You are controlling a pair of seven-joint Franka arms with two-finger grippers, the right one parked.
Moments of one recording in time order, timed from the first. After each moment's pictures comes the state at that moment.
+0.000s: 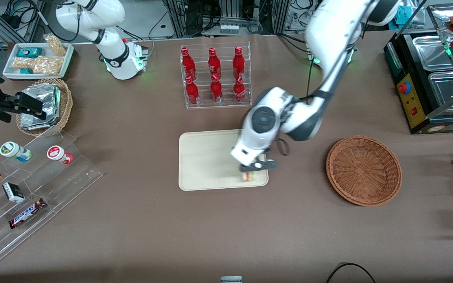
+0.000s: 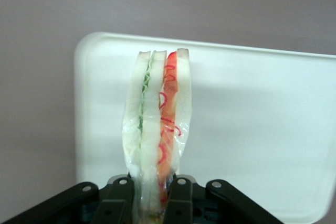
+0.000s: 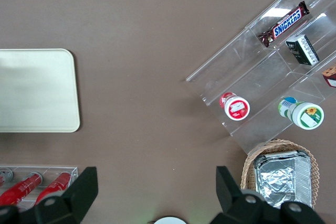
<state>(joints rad) -0.62 0.66 -0.12 -1.48 -0.04 2.15 -0.86</state>
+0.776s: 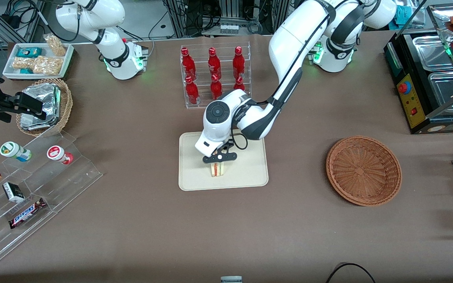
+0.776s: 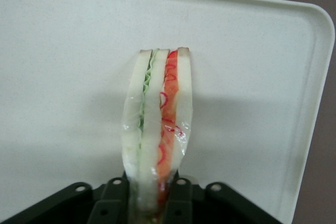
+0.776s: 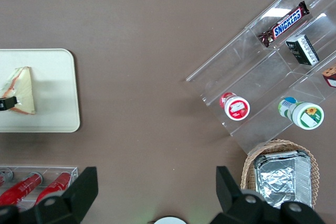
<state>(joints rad) -0.76 0.84 -0.12 -1.32 0.01 2.22 -0.99</state>
